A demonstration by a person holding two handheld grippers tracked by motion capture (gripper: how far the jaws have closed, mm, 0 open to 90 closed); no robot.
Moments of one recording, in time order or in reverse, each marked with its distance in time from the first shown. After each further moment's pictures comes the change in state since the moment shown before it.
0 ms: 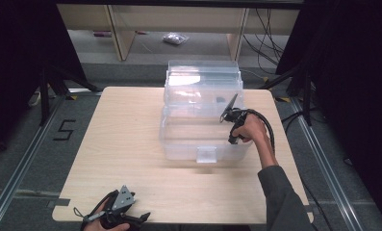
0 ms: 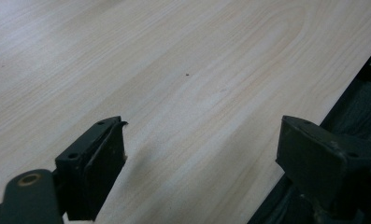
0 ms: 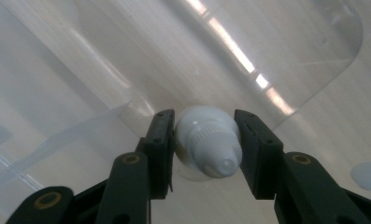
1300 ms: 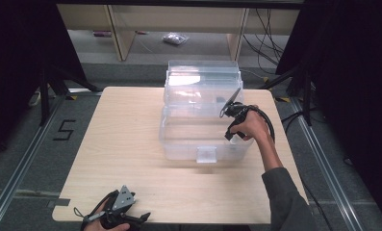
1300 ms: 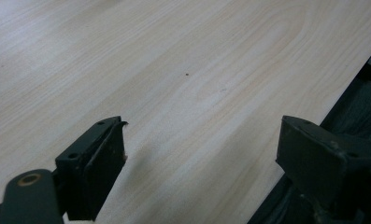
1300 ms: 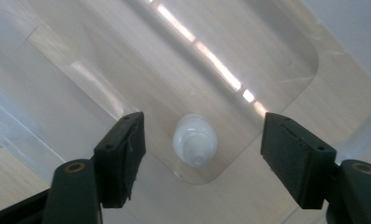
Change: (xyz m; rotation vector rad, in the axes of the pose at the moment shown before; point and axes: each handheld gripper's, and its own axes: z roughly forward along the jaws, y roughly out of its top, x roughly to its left) left arm -0.001 0.000 0.000 -0.002 0.001 -0.002; right arm 0.008 -0.003 -0.030 -0.127 -0.040 0.019
